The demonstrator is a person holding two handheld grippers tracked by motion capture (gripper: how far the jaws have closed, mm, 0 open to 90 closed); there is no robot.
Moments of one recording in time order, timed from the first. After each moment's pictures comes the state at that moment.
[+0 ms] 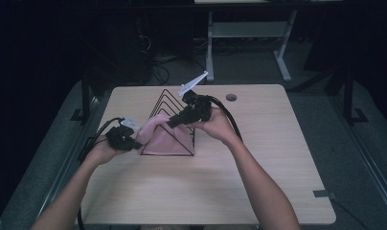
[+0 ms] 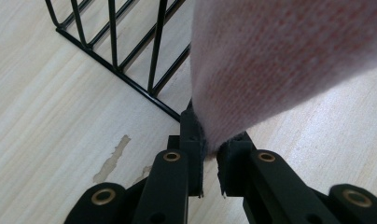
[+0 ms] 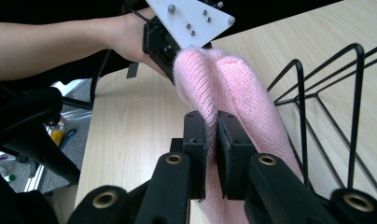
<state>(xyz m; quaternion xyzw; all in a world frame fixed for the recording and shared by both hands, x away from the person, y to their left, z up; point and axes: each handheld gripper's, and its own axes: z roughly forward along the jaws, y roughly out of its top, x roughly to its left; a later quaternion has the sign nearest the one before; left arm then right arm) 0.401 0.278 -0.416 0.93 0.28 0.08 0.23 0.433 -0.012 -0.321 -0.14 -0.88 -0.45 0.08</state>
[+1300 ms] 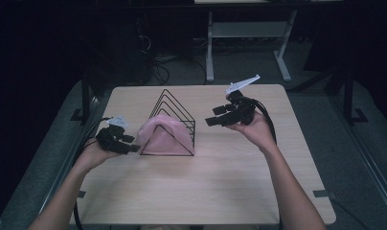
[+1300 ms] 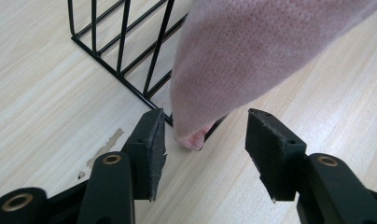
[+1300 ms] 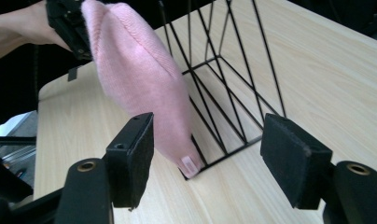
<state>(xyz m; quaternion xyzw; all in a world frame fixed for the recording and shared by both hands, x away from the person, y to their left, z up) 0.381 0.295 -0.394 0.90 0.32 0.08 0.30 0.422 -0.130 -0.328 -0.27 -0.84 -0.46 0.00</state>
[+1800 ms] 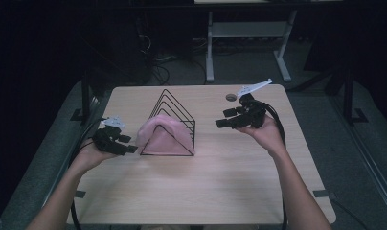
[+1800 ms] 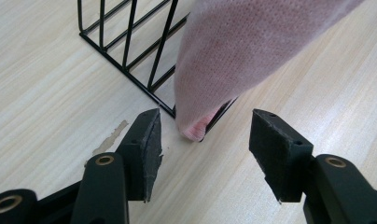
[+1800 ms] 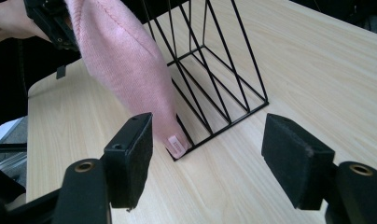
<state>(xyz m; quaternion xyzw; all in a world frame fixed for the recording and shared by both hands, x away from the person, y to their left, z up) 0.375 0.303 -0.390 0.89 0.32 0.08 0.31 0.414 -0.157 -0.336 -0.30 -0.84 -0.46 0.00</state>
